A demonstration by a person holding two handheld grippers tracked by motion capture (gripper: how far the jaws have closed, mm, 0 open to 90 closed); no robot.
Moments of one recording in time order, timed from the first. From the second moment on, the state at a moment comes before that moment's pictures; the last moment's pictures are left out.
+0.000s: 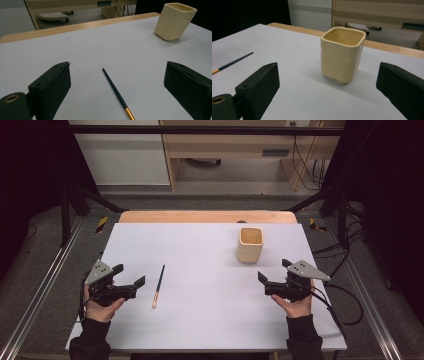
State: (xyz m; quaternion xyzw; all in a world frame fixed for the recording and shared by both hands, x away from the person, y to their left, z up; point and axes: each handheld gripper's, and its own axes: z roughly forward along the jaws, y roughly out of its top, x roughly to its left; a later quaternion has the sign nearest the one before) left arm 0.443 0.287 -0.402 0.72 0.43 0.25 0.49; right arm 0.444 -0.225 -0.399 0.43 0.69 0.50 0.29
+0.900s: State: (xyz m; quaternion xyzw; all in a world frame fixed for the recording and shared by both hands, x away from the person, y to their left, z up) left arm 0.454 0.264 -0.411 0.74 0.43 0.24 0.47; right arm 0.445 -0.223 -0.402 0.44 0.70 0.49 0.29
